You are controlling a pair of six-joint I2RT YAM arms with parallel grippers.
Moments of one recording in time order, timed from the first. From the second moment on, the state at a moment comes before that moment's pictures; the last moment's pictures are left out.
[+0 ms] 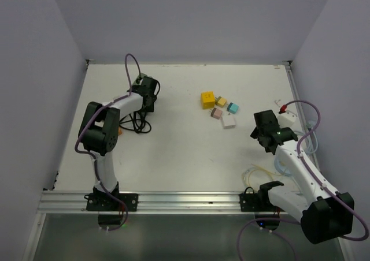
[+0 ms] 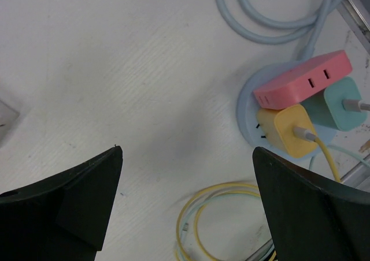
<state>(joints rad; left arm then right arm) -0.33 1.97 1.30 -0.39 -0.40 -0.28 0.26 1.01 0.76 -0.84 0.64 0.81</state>
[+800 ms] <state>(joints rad) -0.29 1.42 1.11 -0.39 -0.02 -0.31 0.01 1.05 0.80 -0.98 0.65 0.85</state>
